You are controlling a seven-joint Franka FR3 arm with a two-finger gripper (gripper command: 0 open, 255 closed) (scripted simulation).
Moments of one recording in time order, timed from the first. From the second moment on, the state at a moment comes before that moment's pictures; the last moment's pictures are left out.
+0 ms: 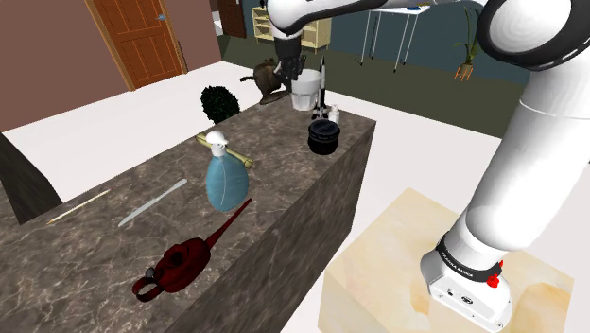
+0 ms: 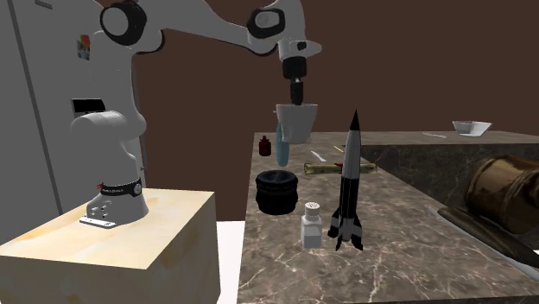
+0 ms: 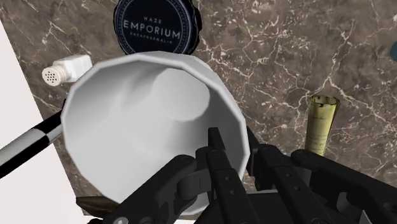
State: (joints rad) arm -0.02 0.14 0.14 -1.62 -0.19 1.85 0.05
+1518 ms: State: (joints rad) arm -0.08 -0.02 0.09 -2.02 -0.17 2.11 -0.03
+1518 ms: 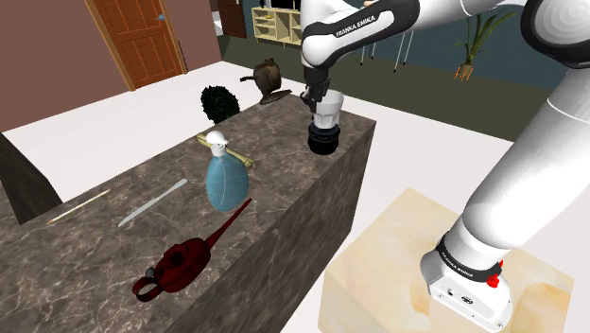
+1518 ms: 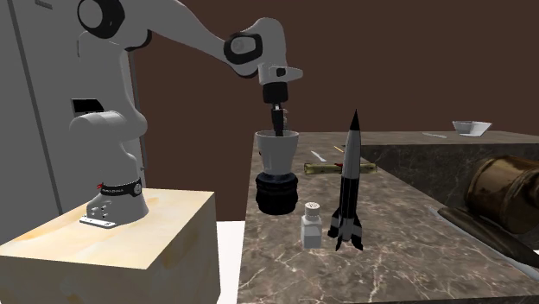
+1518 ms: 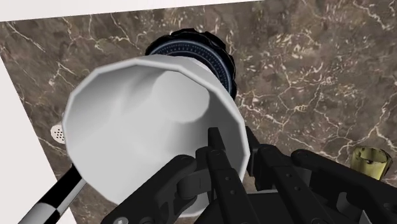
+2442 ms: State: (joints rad) arm -0.08 -0.01 0.09 -2.04 -0.17 2.14 -0.03
